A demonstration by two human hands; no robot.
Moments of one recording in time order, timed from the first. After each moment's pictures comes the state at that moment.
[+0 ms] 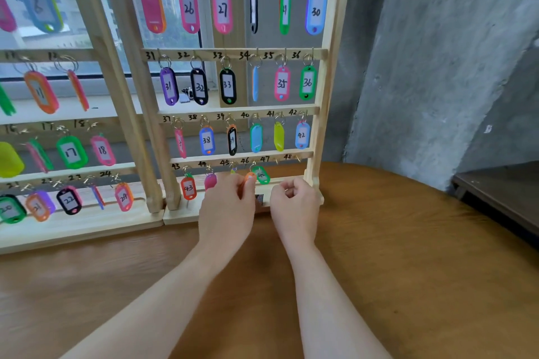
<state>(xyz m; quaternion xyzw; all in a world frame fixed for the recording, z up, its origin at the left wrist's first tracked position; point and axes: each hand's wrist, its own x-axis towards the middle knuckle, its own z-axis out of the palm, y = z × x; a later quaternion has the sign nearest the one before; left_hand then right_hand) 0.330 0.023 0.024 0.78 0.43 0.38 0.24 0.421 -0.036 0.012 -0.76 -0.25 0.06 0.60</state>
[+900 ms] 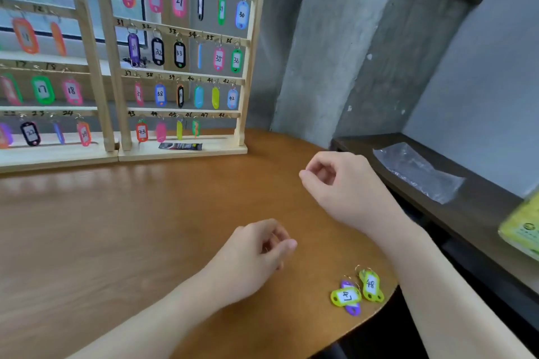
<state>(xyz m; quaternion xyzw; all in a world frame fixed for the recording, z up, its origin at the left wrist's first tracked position) 0.232 -0.222 0.033 0.86 0.12 0.15 0.47 0.357 -0.338 0.142 -0.84 -0.44 -0.07 0.30</state>
